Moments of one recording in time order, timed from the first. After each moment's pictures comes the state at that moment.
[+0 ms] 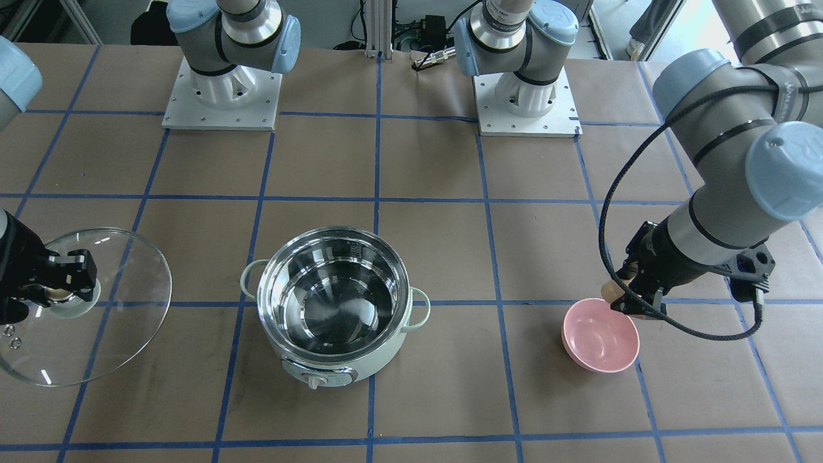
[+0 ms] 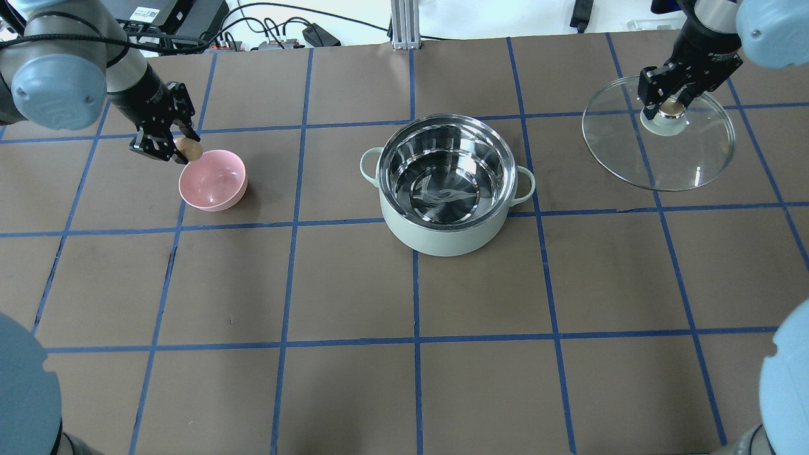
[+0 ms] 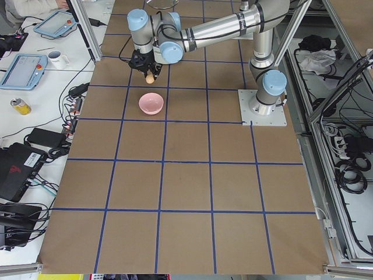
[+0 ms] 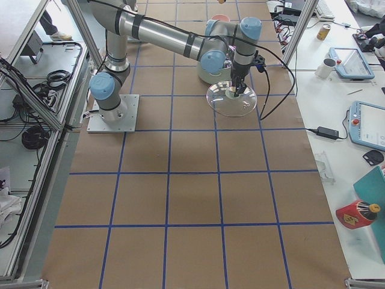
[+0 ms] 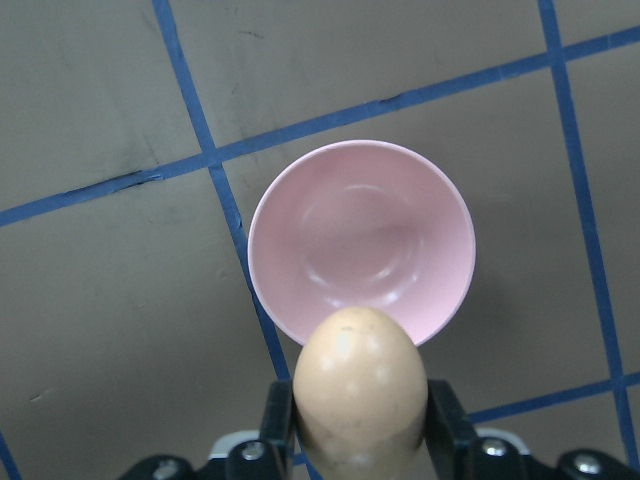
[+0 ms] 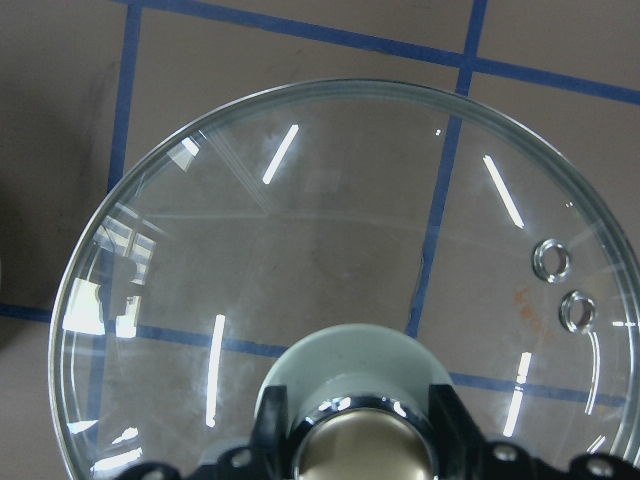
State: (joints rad) left arm -1.38 -1.88 -1.46 -1.40 1.56 -1.09; right arm 1.31 -1.26 1.47 -1.79 -1.61 -0.44
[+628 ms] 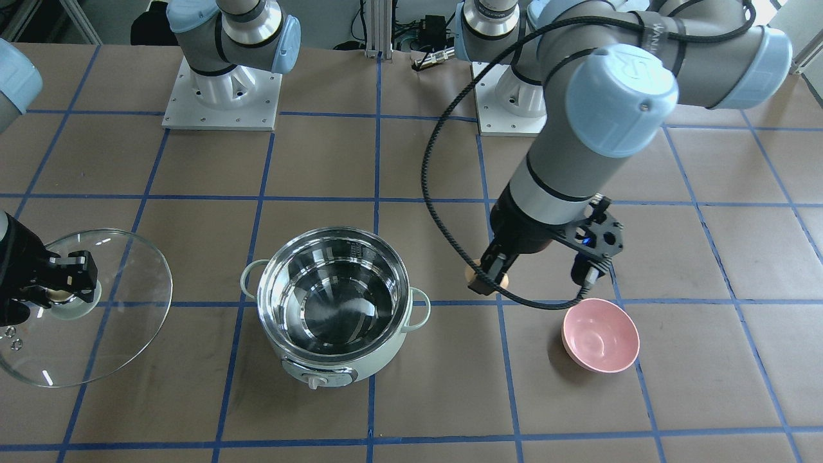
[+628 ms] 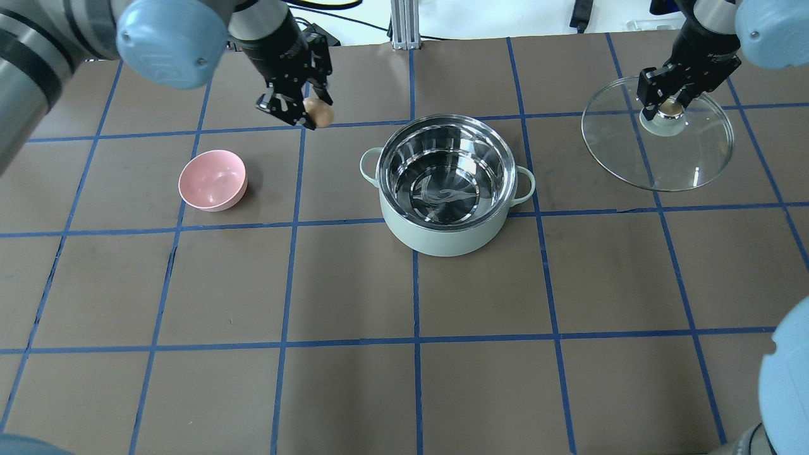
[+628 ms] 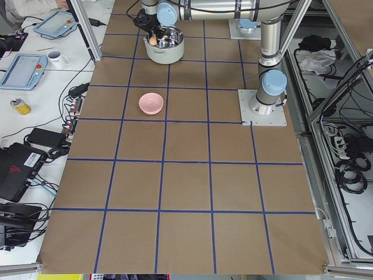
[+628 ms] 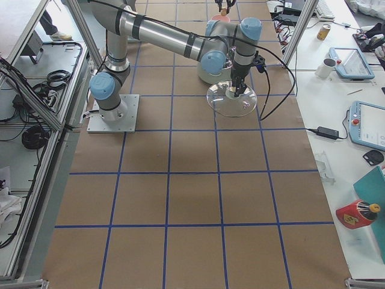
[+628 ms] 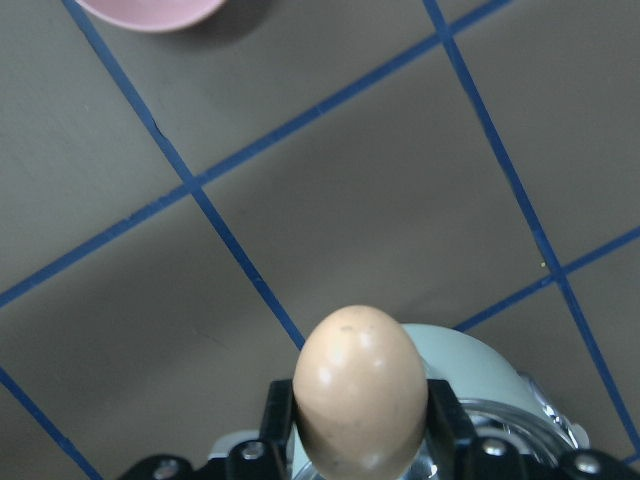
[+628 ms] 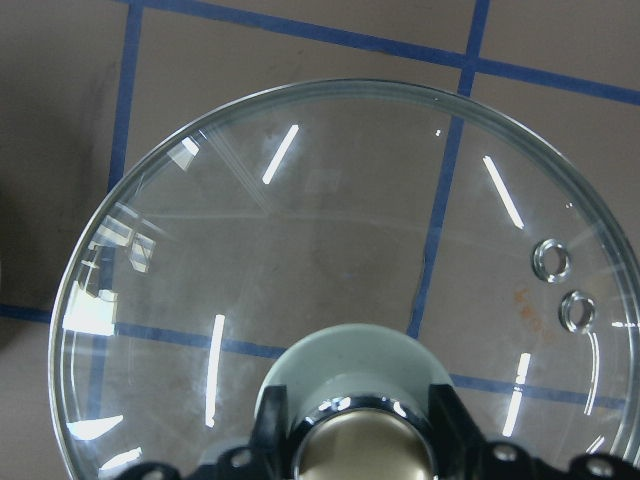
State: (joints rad) left arm -1.68 -1.88 -1.37 -1.40 1.44 -1.14; right arm 1.31 -1.26 1.47 -1.79 -1.61 -0.44
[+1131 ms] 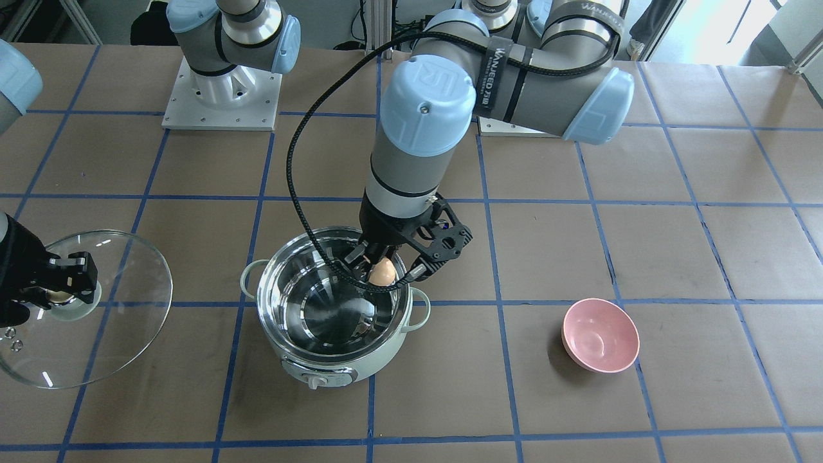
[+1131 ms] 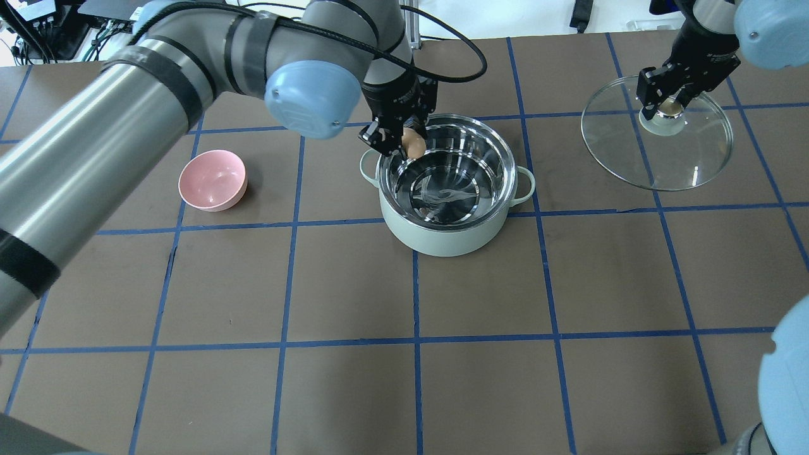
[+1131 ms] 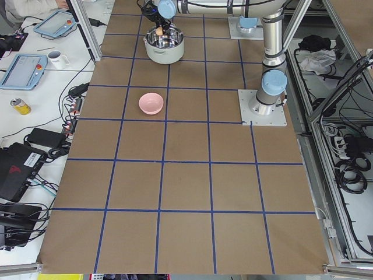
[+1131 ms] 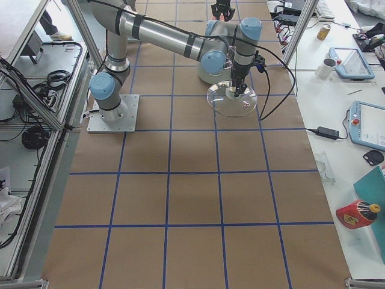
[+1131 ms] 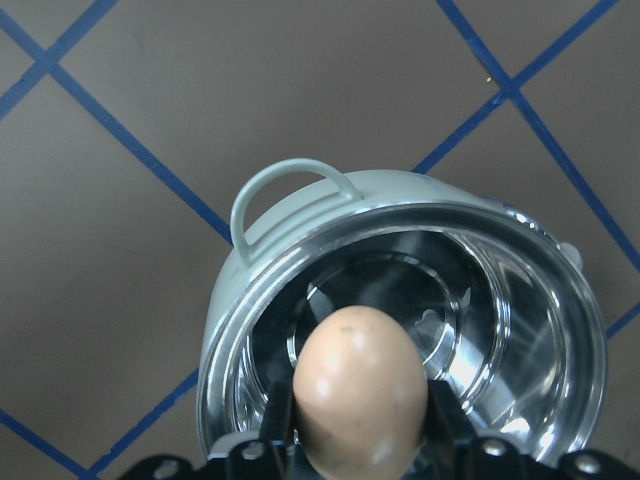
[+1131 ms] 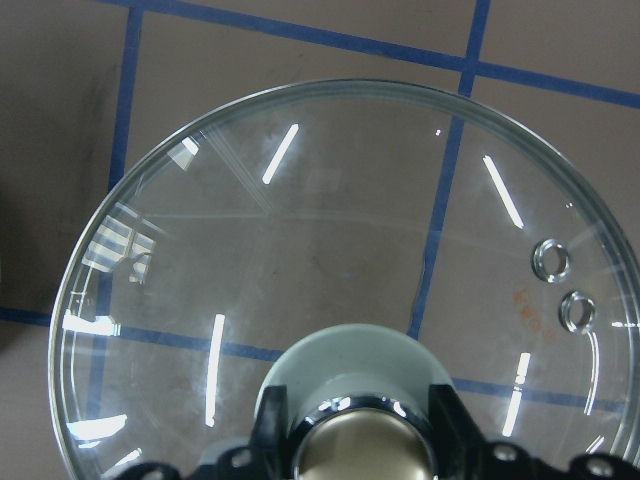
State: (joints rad) left arm -1.90 -1.97 -1.38 -1.29 1.44 -1.11; right arm 1.31 -1.26 1.47 -1.80 -1.61 -0.44
